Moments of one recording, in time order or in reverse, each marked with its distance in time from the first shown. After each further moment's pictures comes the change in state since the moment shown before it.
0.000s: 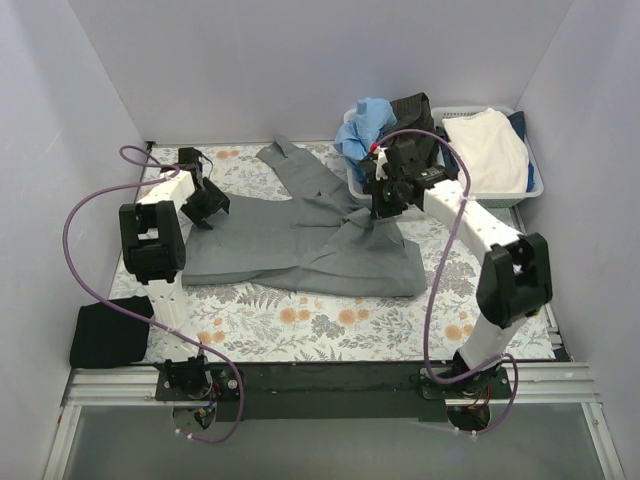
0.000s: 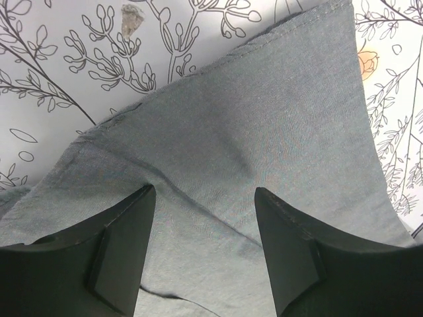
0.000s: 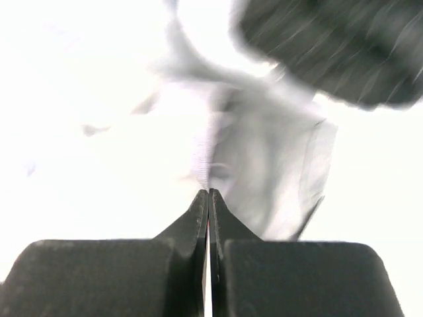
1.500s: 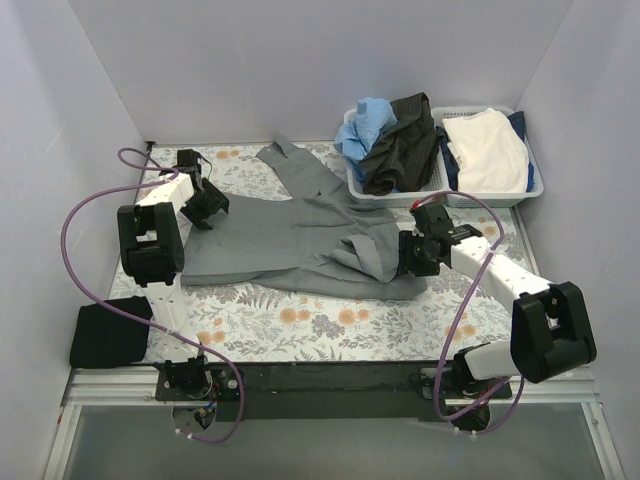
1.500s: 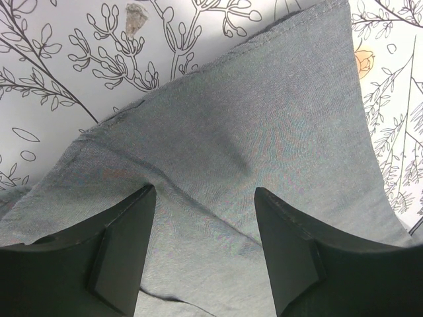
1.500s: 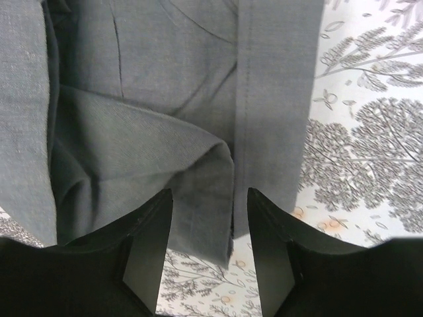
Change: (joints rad) left arm 0.004 -0.031 -0.056 0.052 0.002 -0.003; right arm -0.056 -0.448 -0.661 0.055 0.111 0.222
